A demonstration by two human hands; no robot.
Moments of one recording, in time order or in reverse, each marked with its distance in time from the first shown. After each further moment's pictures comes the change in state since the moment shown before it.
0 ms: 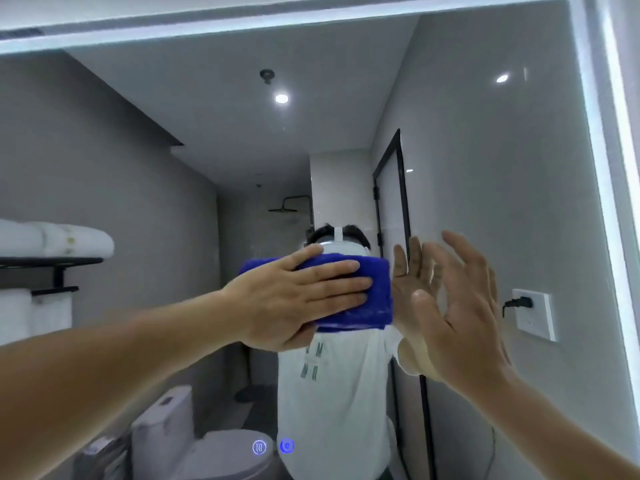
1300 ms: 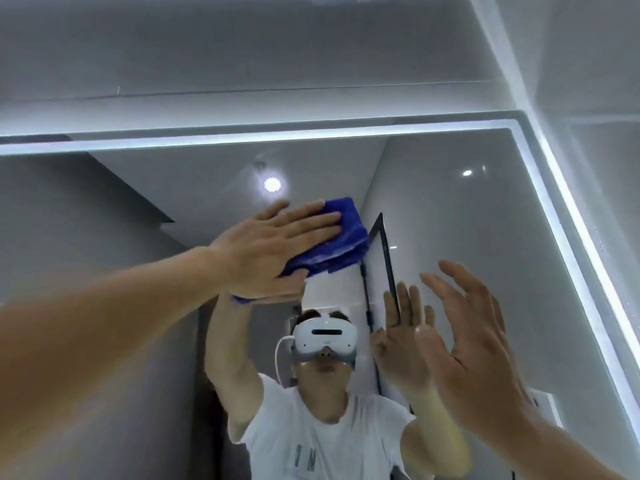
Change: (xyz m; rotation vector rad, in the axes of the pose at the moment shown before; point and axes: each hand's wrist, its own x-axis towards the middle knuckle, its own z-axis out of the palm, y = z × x) left_hand 0.058 -0.158 -0.030 0.021 0.090 -0.279; right_hand 0.074 -0.001 -0.020 -0.022 0.069 -0.114
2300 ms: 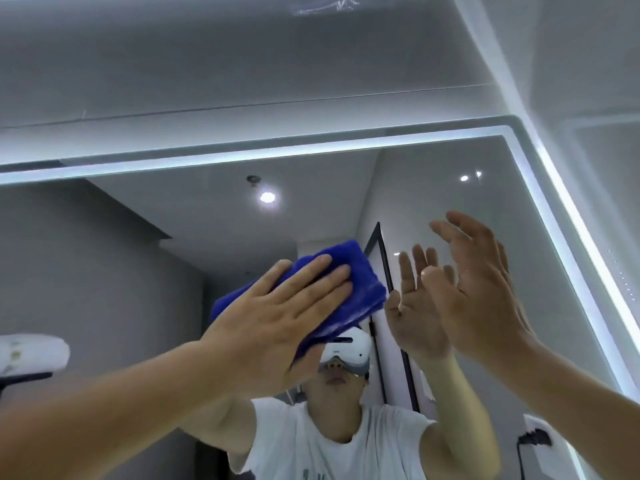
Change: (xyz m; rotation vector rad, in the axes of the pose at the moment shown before) left_hand 0.006 0.076 0.005 0.010 -0.021 -0.101; right_hand 0.093 0.041 -0.010 0.009 0.075 0.039
